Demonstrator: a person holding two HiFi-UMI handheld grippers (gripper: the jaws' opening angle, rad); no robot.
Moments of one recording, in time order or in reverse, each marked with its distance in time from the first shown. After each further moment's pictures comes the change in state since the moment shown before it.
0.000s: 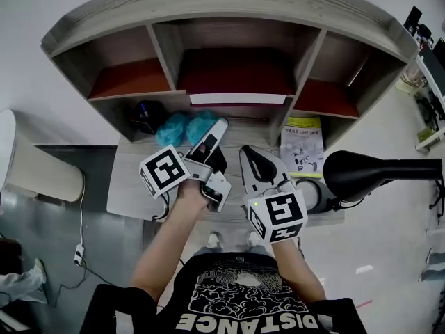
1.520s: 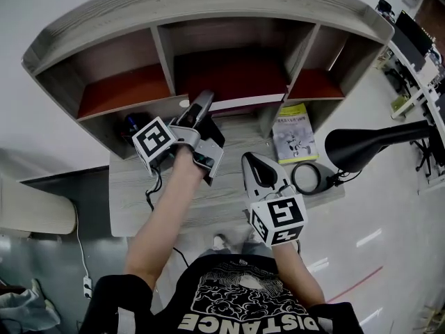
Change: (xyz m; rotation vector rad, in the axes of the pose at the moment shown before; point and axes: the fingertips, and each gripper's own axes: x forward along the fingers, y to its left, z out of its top) left arm 0.026 0.008 0.061 -0.322 0.072 -0.125; right arm -0.001 0.034 -0.015 0.025 0.038 -0.229
